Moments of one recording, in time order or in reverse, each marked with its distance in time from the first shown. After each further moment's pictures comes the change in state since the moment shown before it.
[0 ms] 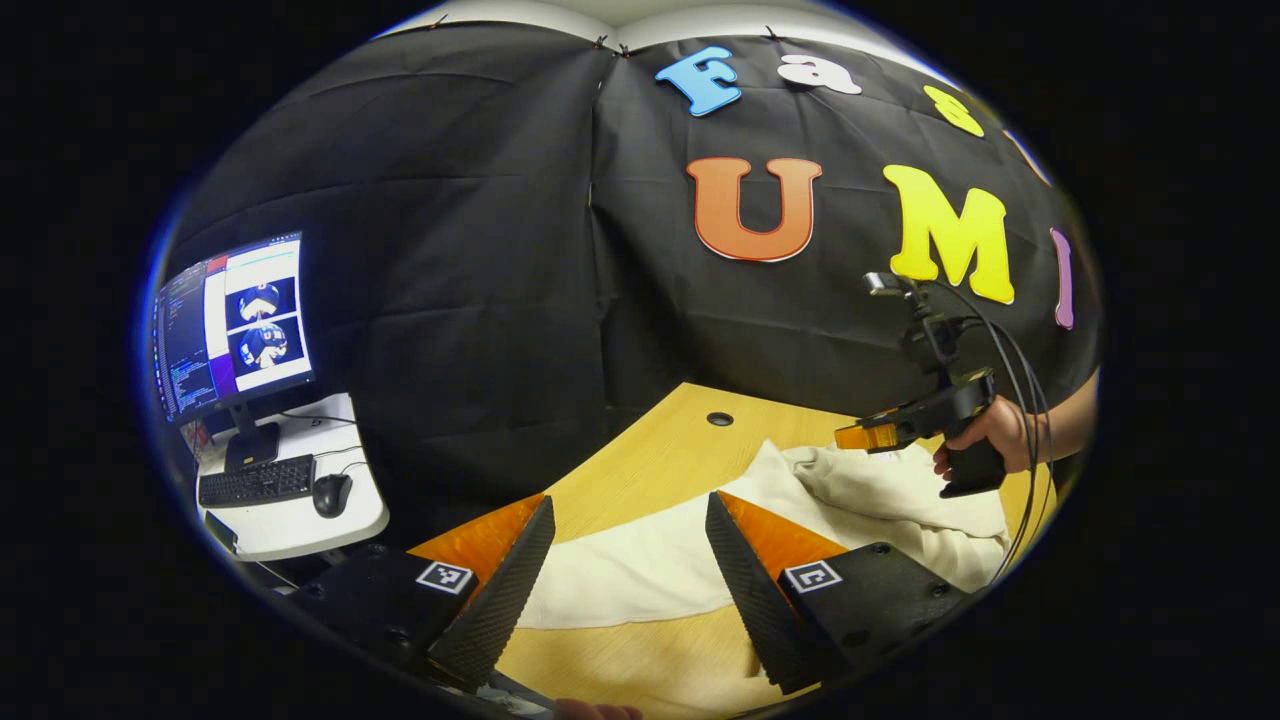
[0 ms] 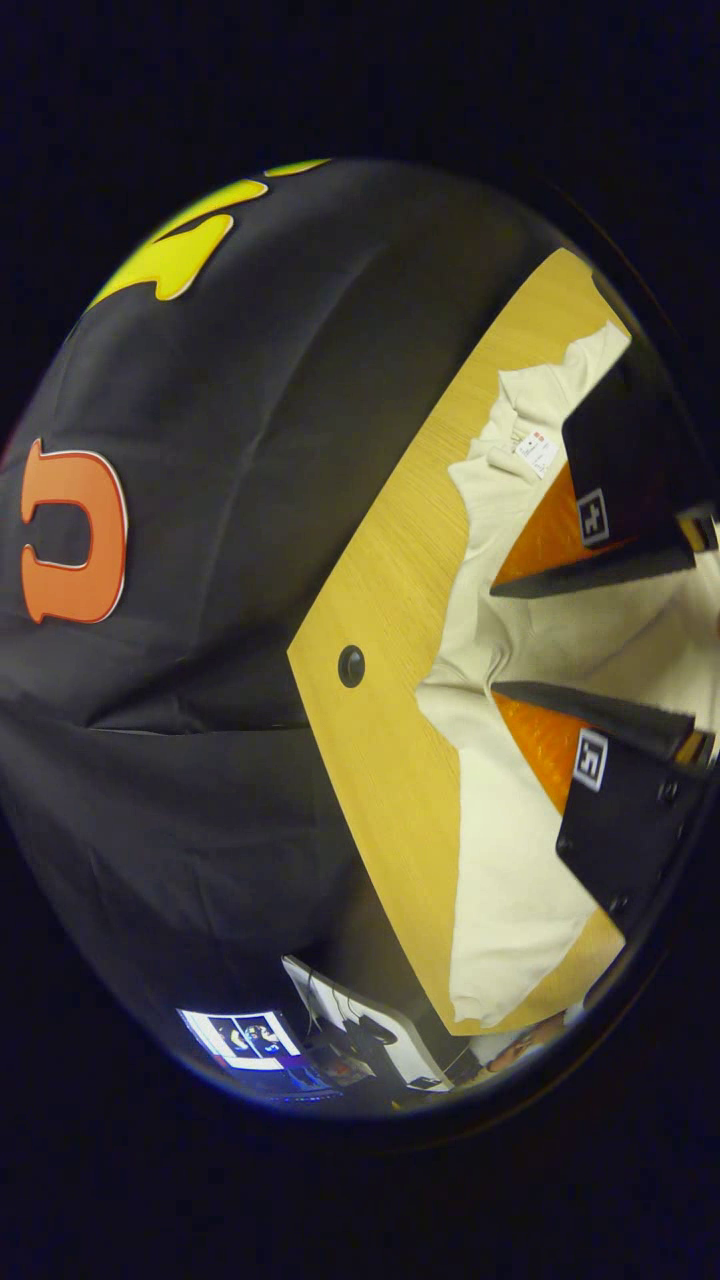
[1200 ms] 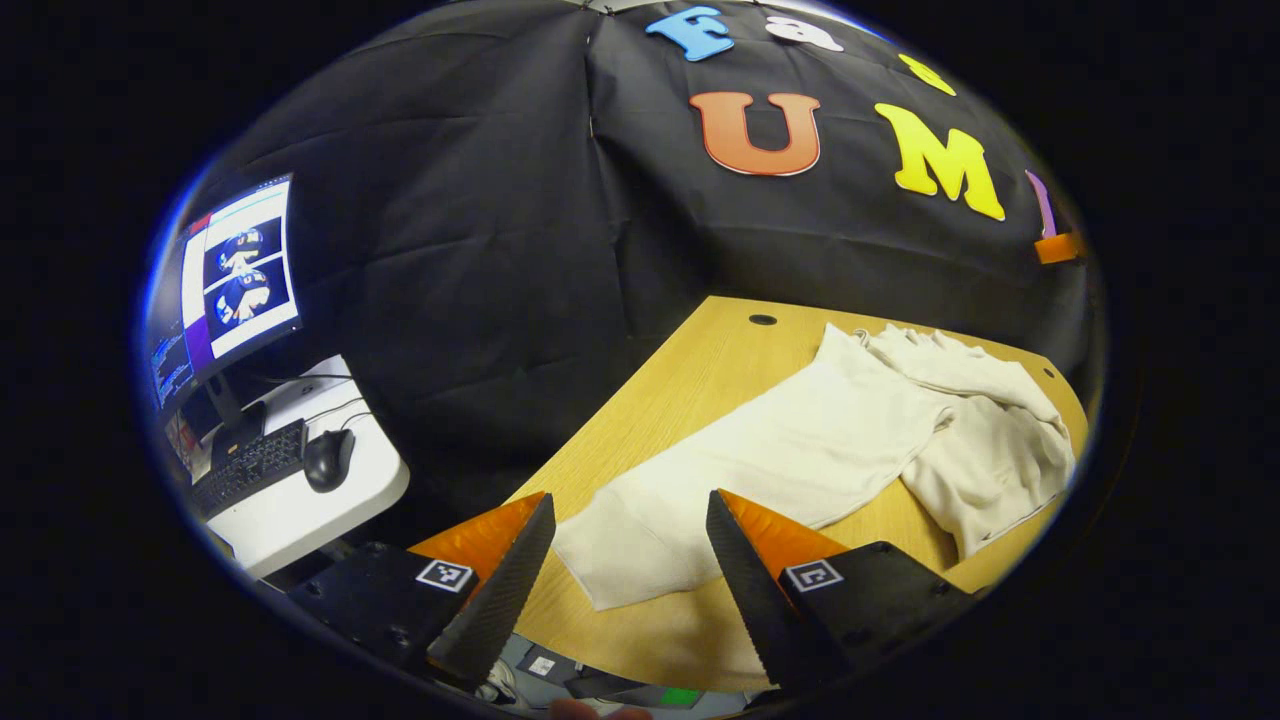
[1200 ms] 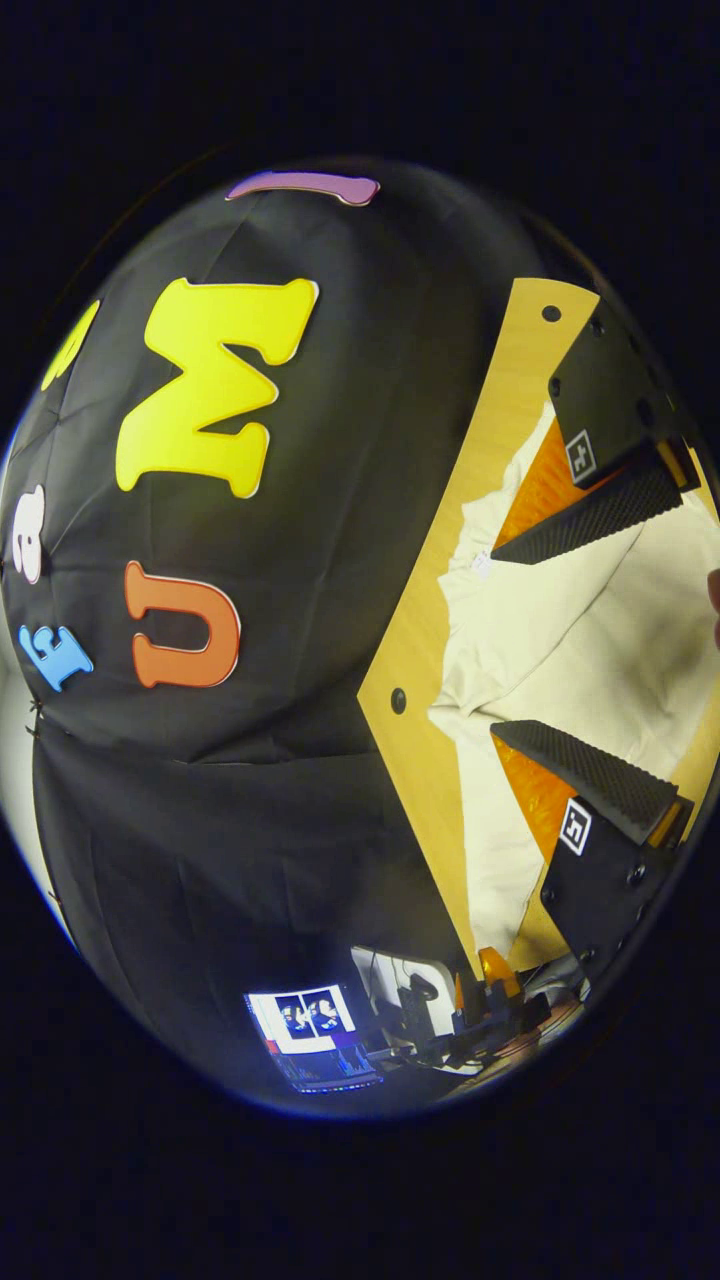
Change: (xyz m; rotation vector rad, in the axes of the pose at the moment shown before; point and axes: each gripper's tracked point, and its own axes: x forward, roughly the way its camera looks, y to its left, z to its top) left arm 0.044 0.105 -0.131 0.101 0.159 -0.056; right arm -0.242 -0.039 -0.037 0.131 -0.165 -0.126
